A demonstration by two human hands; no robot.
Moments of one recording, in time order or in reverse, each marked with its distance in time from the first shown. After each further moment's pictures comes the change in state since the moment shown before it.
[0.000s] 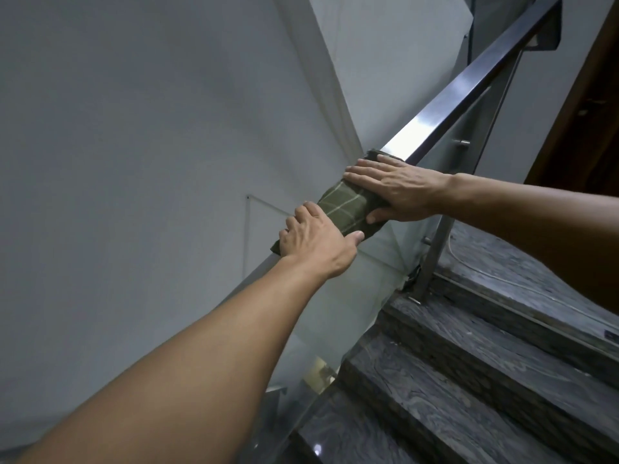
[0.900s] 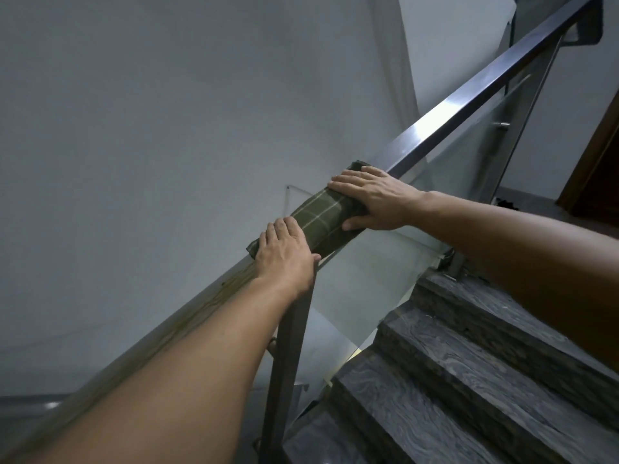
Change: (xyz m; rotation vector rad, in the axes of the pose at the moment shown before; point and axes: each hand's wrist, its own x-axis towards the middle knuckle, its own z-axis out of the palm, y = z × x) left_hand -0.174 -0.176 0.017 0.198 0.127 -0.001; right_hand 0.001 -0.227 0.003 0.126 0.164 -0.044
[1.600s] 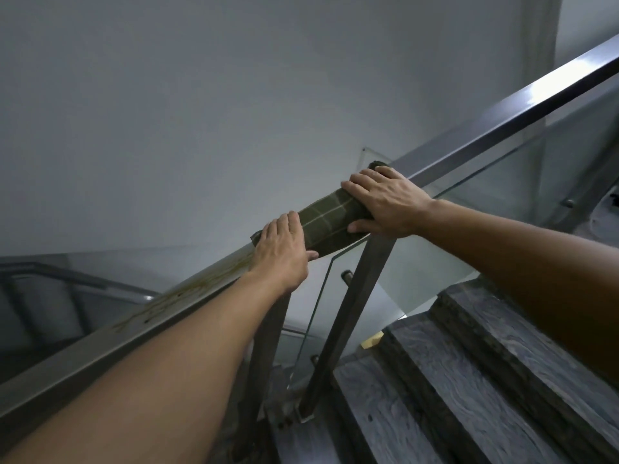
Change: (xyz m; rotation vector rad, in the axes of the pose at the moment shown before) left_hand -0.138 -0.137 0.000 -0.003 0.016 -0.154; right_hand 0.024 -0.191 0.014 -0.058 0.000 -0.166
